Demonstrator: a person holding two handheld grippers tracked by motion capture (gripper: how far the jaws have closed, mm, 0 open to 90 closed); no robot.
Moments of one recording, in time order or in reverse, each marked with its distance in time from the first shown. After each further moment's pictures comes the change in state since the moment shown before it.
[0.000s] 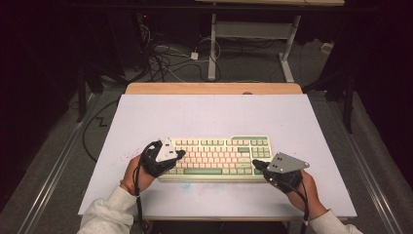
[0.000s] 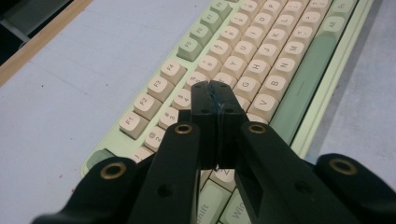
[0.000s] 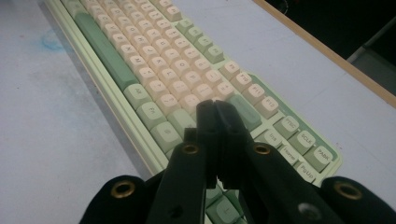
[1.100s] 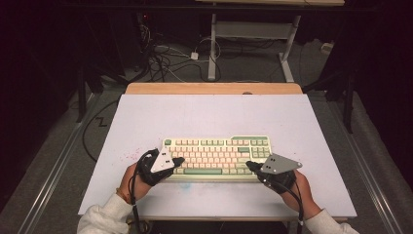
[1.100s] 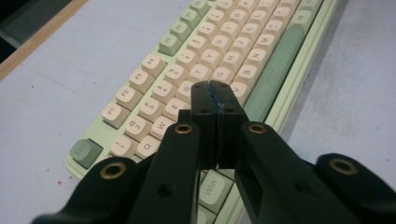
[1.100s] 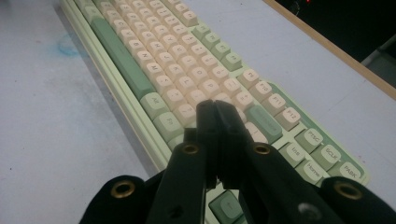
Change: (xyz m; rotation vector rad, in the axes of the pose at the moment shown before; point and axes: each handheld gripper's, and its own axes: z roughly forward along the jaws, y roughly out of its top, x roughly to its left) left arm -0.017 -0.012 -0.008 -0.024 -0.030 0.021; right arm 0.009 0.006 0.010 -0.003 0.035 -0.010
